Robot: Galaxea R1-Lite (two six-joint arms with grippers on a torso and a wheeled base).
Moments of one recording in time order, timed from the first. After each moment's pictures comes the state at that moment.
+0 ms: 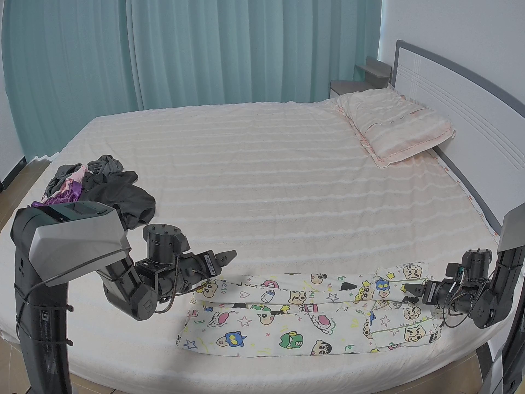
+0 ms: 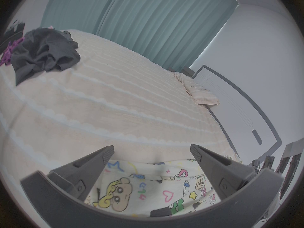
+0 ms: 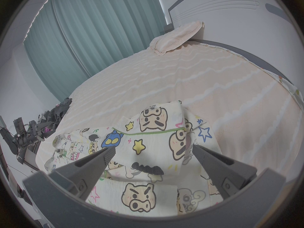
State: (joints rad) left arm -0.35 2.33 -0.78 -1.07 -0.12 -0.57; right arm -0.09 2.22 -0.21 -1.34 0.21 0.21
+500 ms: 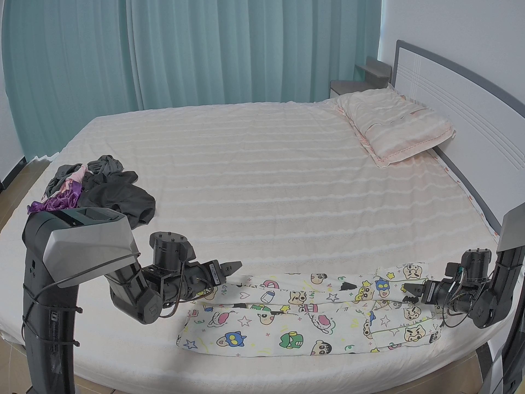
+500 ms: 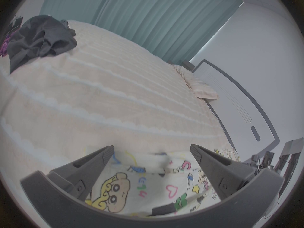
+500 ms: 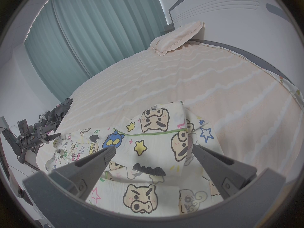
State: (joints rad) left arm -0.35 2.39 -0.82 -1.06 -0.17 -0.59; right arm -0.09 2.22 -0.22 -1.34 0.21 0.22
